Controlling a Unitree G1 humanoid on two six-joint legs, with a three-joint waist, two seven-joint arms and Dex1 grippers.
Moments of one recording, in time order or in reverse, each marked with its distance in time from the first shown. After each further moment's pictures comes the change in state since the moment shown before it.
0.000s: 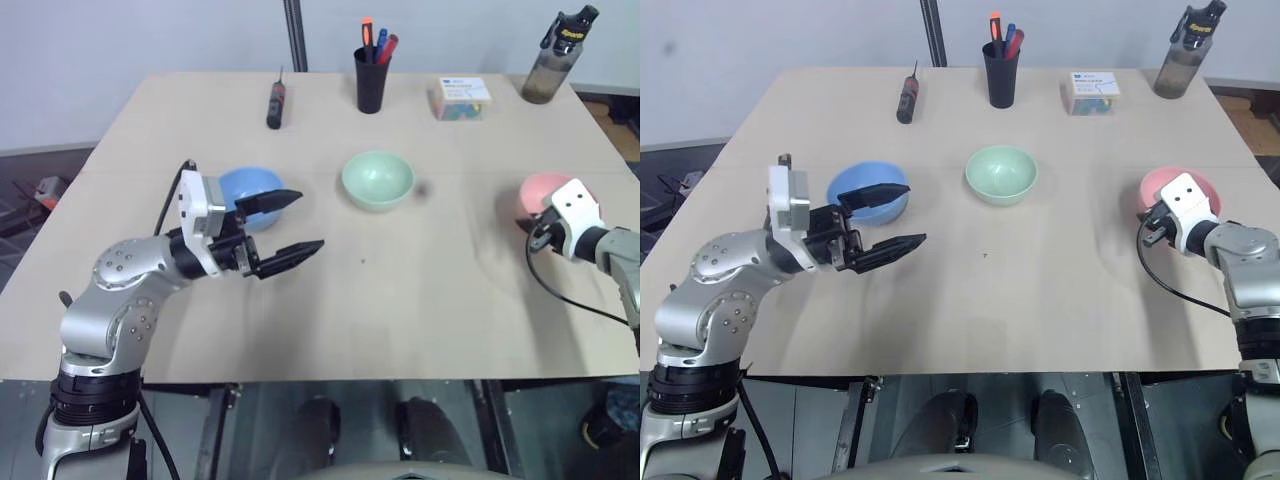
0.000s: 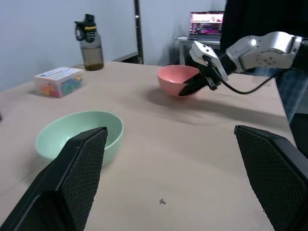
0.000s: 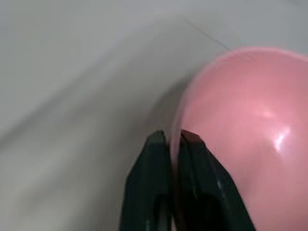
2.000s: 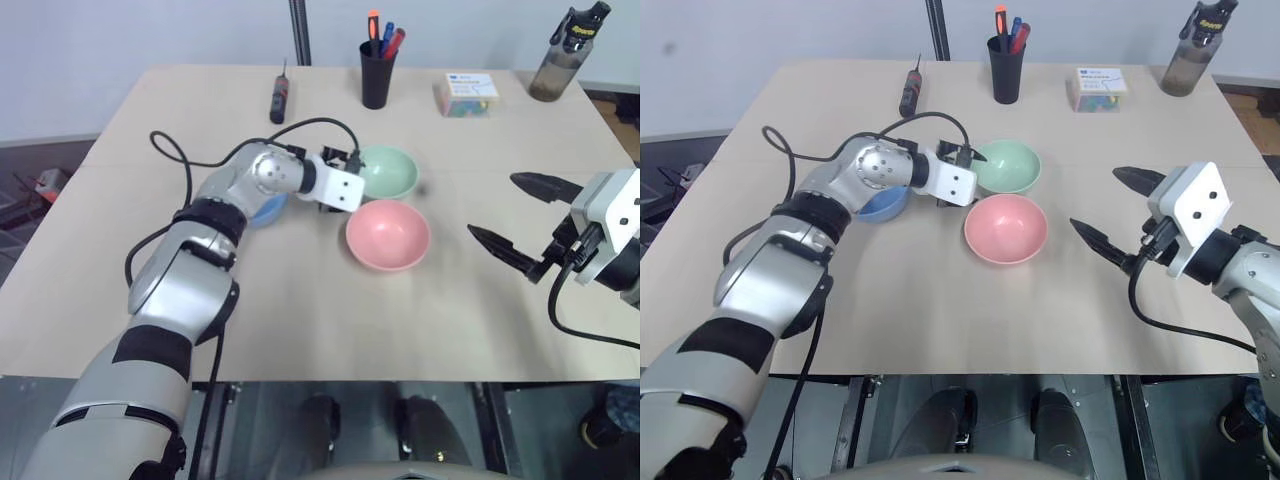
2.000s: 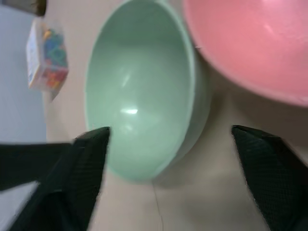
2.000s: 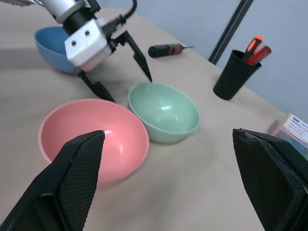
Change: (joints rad) left arm -1.013 -0.232 -0.755 1.481 1.204 -1.137 0.280; right arm 0.320 0.027 -0.335 -1.040 0.402 0.350 -0.053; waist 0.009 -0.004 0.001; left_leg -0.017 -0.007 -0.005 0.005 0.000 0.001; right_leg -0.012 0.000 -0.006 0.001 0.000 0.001
